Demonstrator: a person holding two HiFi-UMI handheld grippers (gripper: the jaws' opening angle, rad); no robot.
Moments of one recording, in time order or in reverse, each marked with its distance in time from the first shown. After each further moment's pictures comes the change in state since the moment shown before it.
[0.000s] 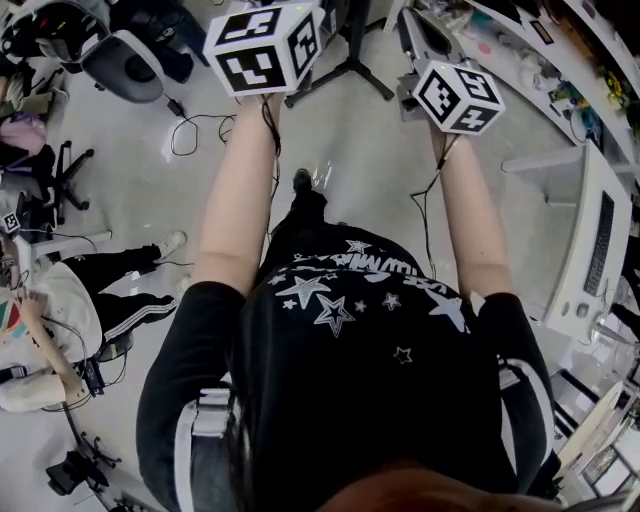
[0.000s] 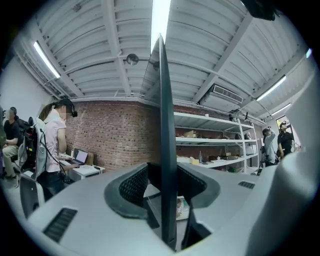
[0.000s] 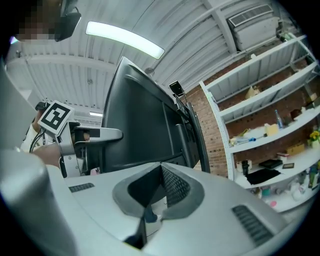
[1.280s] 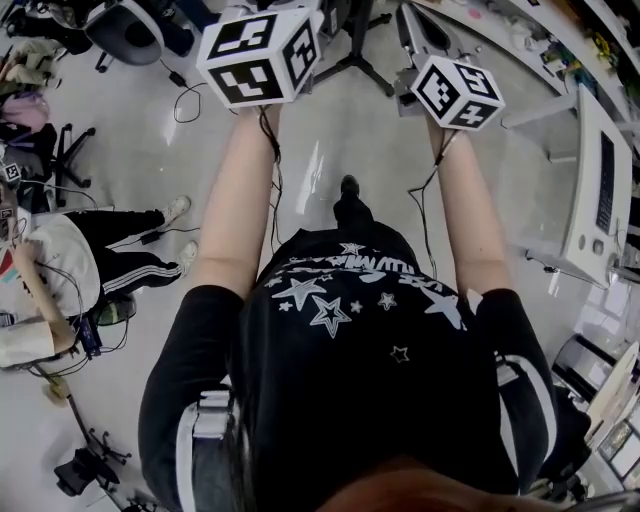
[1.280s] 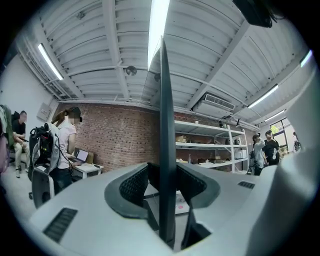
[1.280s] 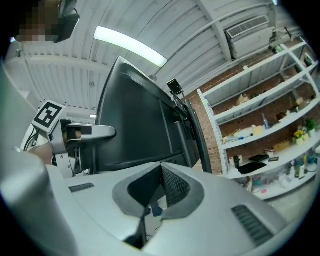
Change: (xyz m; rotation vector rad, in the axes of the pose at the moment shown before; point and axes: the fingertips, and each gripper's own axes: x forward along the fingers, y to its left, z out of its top) left arm -0.201 -0.044 0.026 -0.037 -0.022 -0.049; right arm -0.145 0.135 -0.015 0.030 0.003 -0.054
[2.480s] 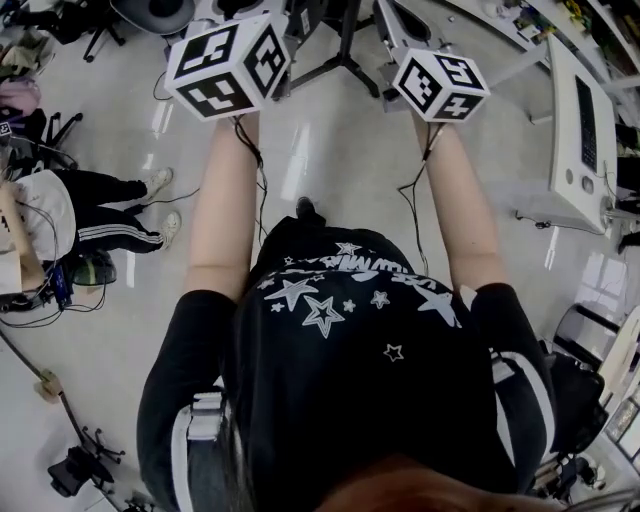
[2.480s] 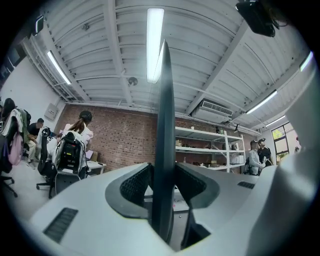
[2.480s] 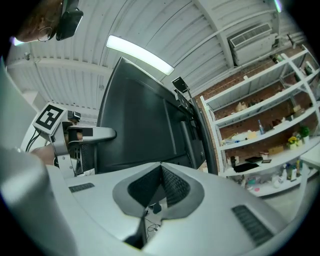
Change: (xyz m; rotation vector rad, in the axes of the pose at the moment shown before) left arm -0.167 -0.120 0.015 -0.030 -0.035 0.034; right arm -0.196 0.061 0.007 -0.027 0.004 0.031
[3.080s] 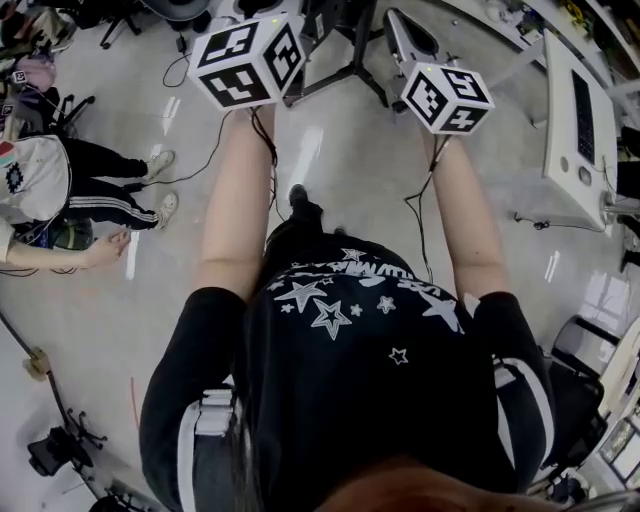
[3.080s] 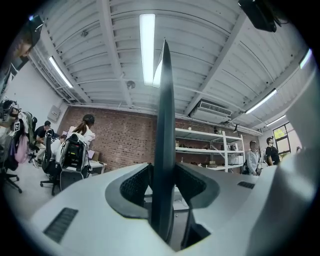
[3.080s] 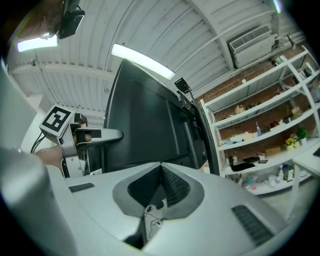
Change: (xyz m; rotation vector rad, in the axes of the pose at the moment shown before) left arm -0.063 -0.097 -0.005 0.000 -0.004 0.032; right arm -0.125 0.002 0.005 -0.010 0.007 0.036
